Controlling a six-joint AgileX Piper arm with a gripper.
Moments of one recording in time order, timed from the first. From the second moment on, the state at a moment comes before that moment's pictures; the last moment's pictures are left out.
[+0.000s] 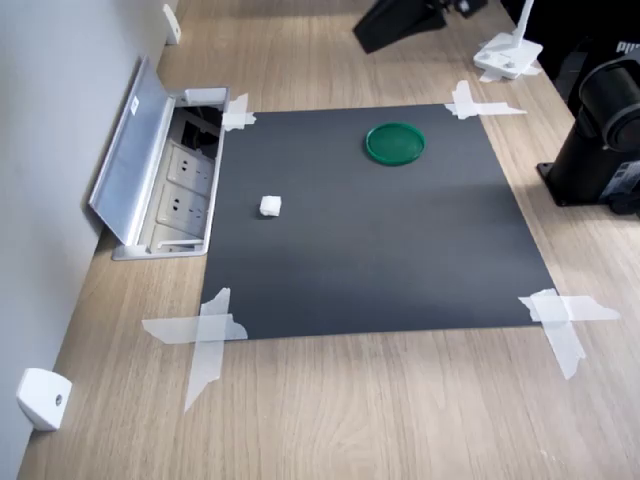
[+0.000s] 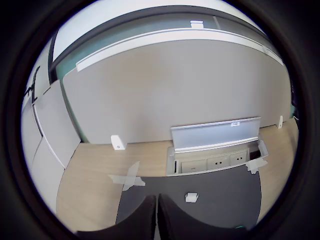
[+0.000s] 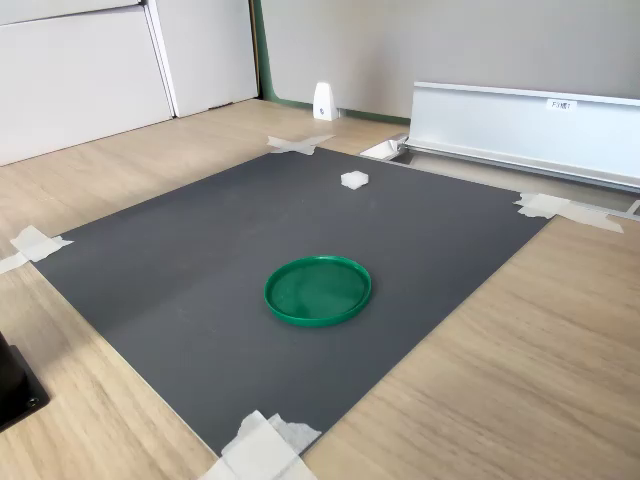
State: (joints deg) arm -3.6 56.0 -46.9 32.5 27.1 -24.2
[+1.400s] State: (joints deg) arm -3.6 96.7 -94.0 13.6 65.0 -22.2
